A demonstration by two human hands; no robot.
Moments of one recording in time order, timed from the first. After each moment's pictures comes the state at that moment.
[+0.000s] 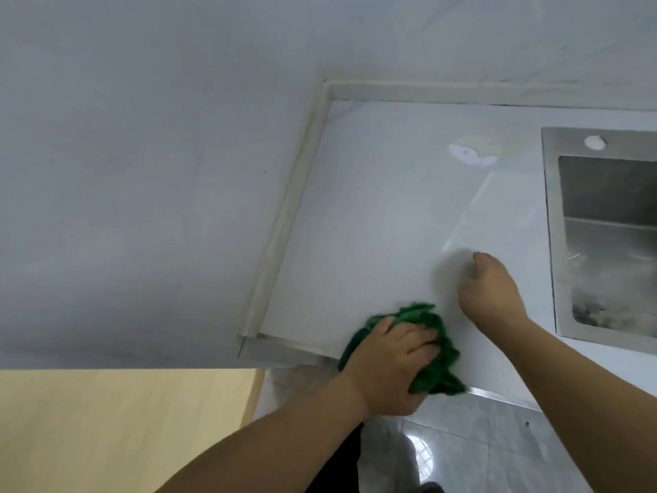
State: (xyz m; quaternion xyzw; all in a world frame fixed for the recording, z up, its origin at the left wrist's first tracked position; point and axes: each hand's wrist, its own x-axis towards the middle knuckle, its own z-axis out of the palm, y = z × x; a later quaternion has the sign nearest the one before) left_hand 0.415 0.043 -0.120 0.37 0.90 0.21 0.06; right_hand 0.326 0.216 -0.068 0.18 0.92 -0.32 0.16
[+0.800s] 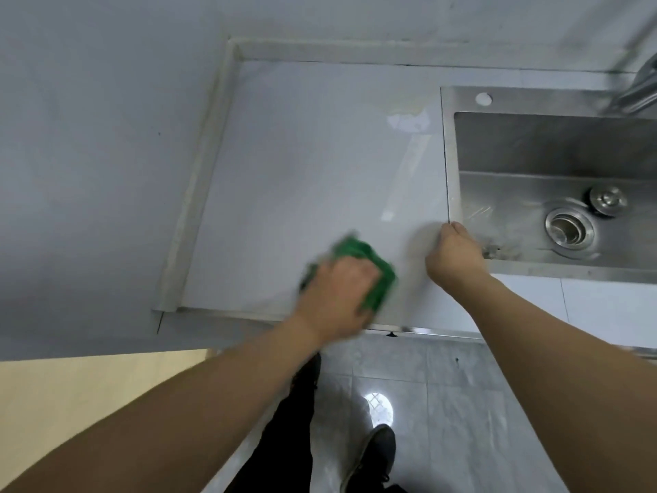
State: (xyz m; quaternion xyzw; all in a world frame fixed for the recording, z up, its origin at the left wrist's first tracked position) left_hand 0.393 0.092 -0.116 0.33 0.92 0.18 0.06; right_hand 0.354 0.299 -0.078 0.19 0.95 -0.15 0.20
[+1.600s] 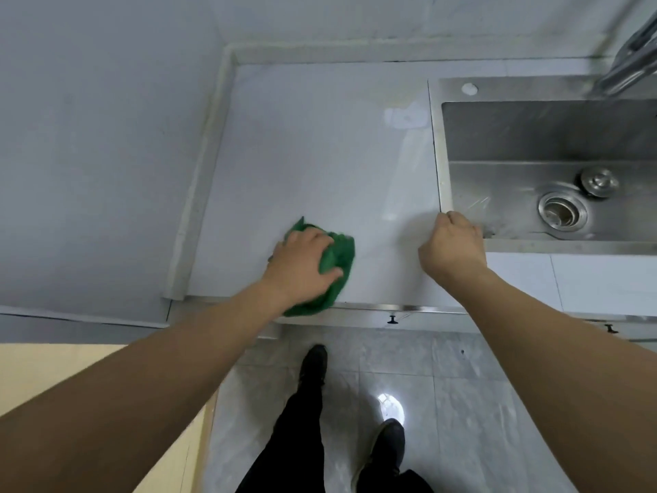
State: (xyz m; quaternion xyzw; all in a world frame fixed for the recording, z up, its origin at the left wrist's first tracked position) left_hand 0.371 0.053 -0.090 0.19 0.96 0.15 0.14; right_hand 0.383 0.295 -0.064 0.16 0.97 -0.08 0.16
